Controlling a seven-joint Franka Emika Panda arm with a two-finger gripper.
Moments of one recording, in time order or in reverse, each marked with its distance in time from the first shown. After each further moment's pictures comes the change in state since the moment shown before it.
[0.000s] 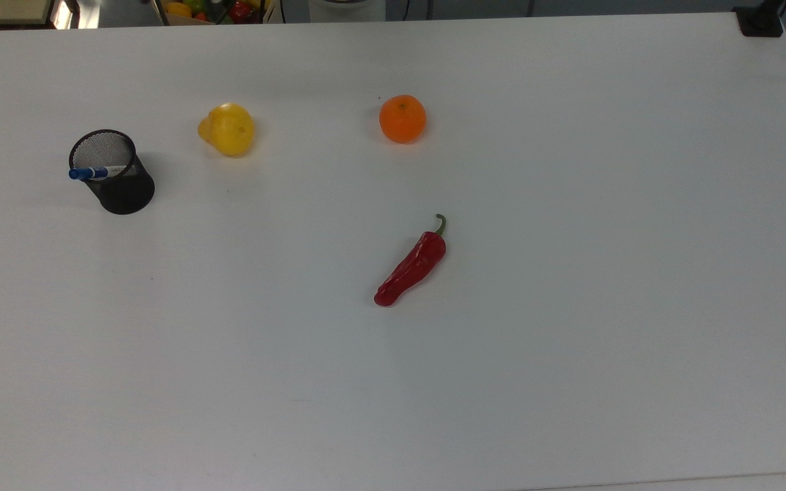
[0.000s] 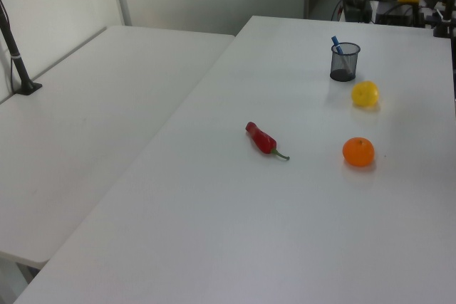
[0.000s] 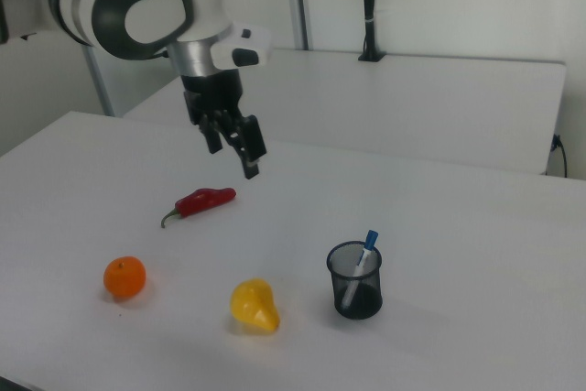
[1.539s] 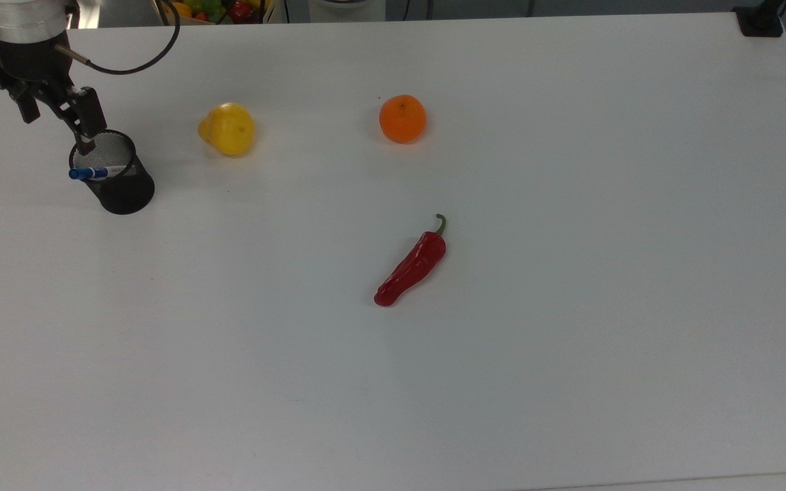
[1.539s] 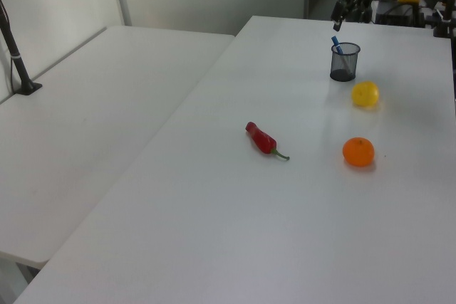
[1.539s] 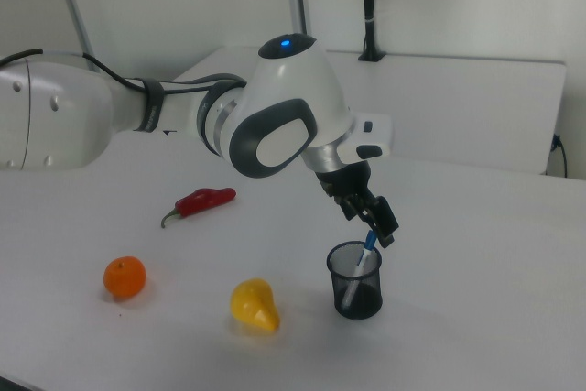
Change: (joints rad) arm -0.105 0.342 -0.105 -0.003 0.002 0.539 -0.053
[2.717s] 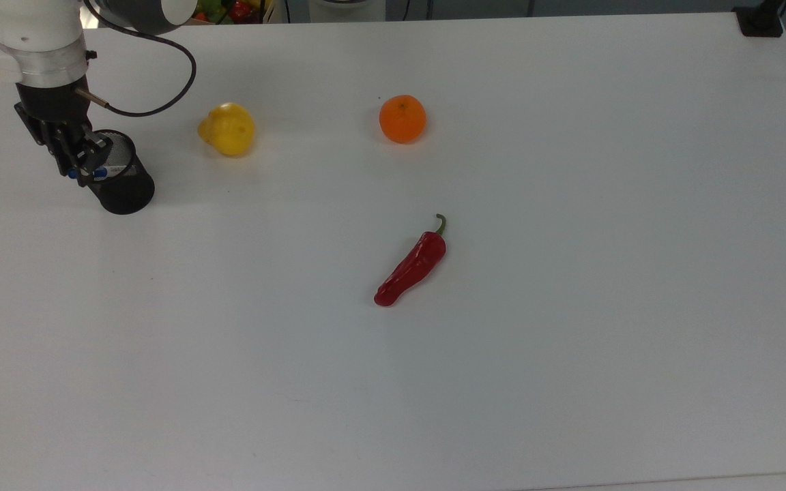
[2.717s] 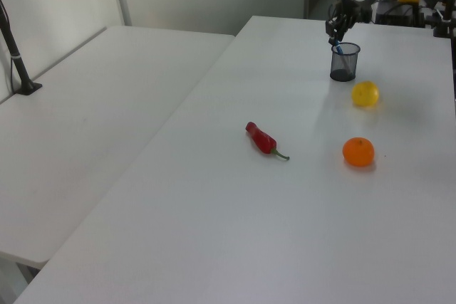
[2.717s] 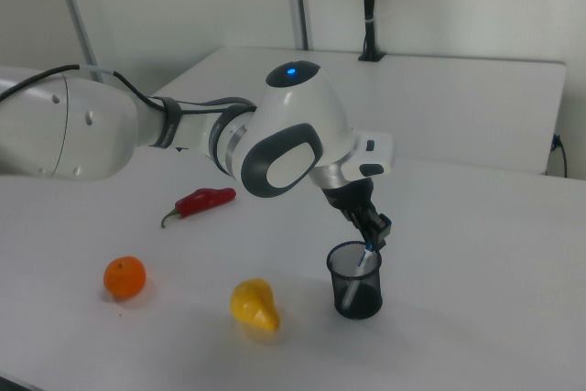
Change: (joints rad) arm 0.002 0.088 0.020 0.002 0.032 0.107 0.016
